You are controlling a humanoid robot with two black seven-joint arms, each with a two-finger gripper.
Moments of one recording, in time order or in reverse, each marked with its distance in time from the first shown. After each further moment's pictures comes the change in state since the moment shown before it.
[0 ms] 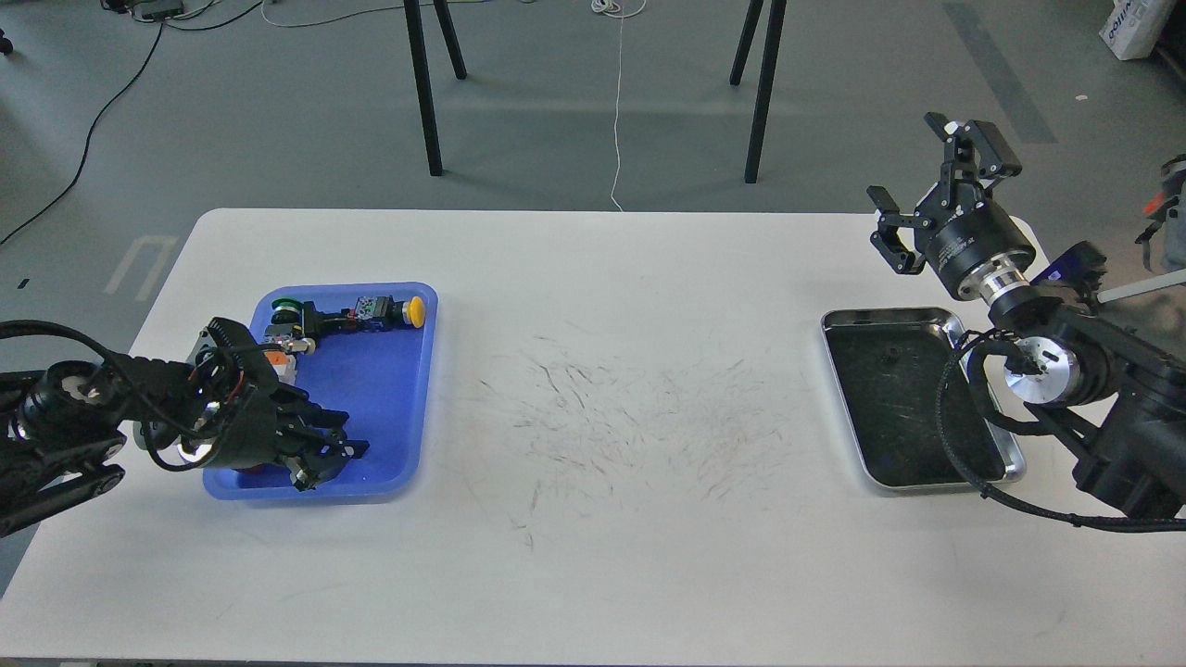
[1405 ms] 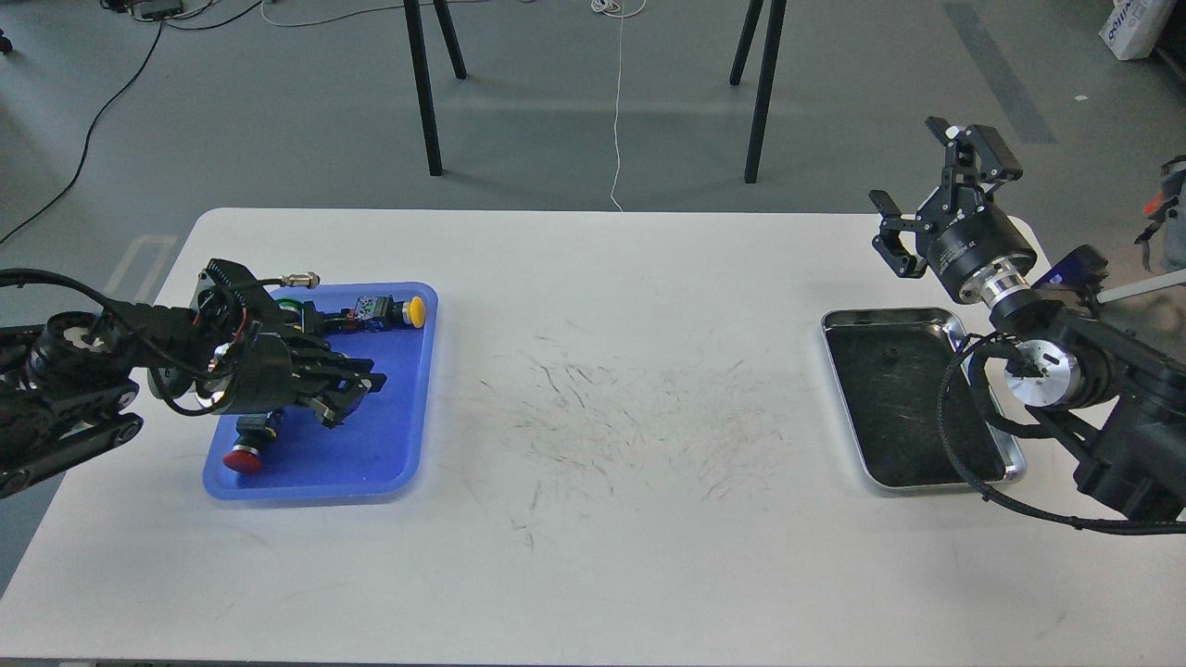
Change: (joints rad) left arm -0.084 -0.041 -0.019 -0.008 -0.180 -0.009 0.001; right arm -0.005 0.000 -0.002 -0.006 -0.002 0.000 0.000
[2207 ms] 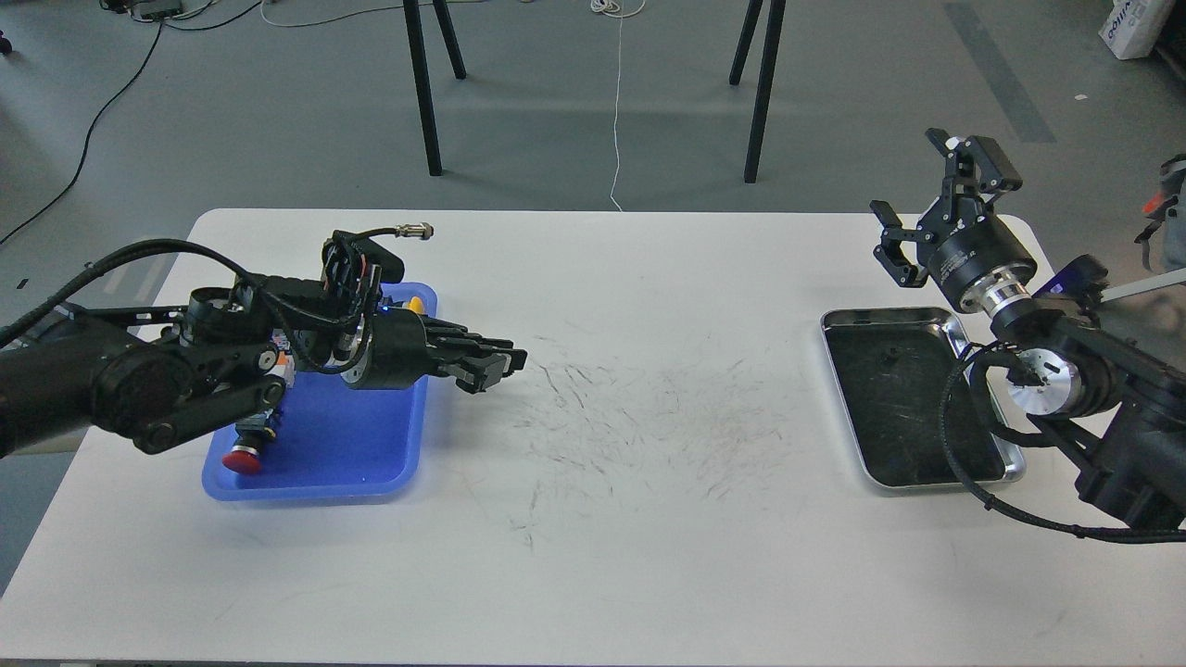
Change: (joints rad) left arm -0.069 -0.226 -0.042 -0.001 -0.277 -0.117 0.000; right arm -0.018 -0.002 -0.001 0.000 0.000 0.000 0.000
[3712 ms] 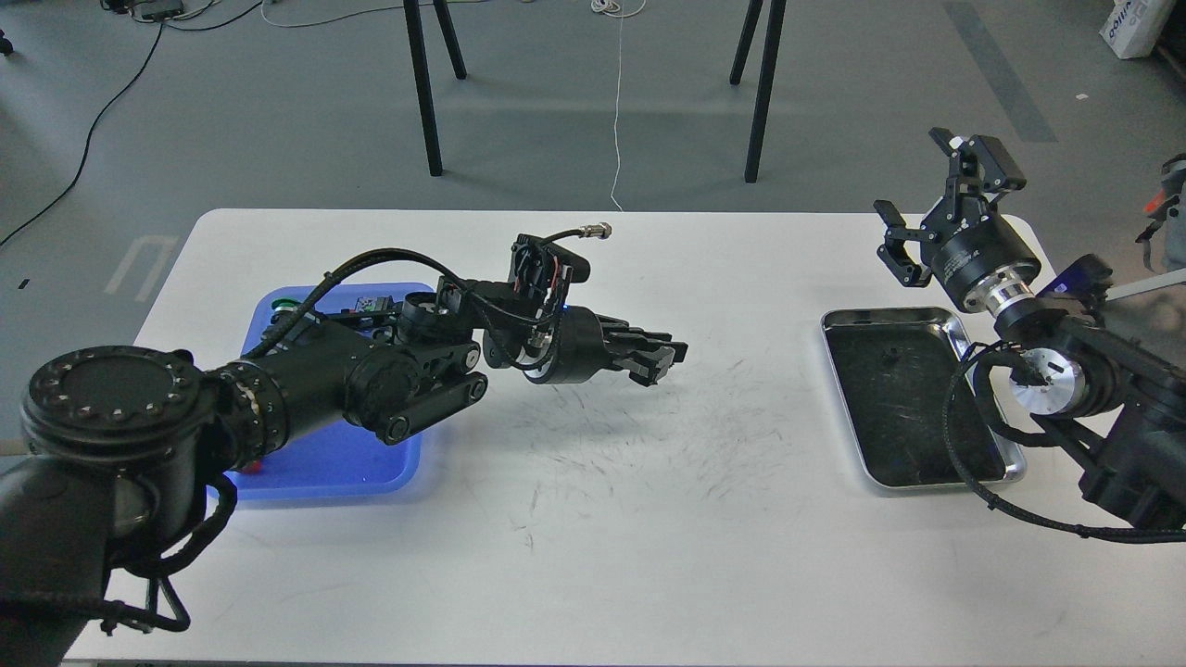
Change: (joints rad) left arm -0.015 -0.501 -0.006 0.446 -0.077 0.028 0.000; right arm 0.002 -0.006 -0.002 0.000 -0.001 0.000 -0.001
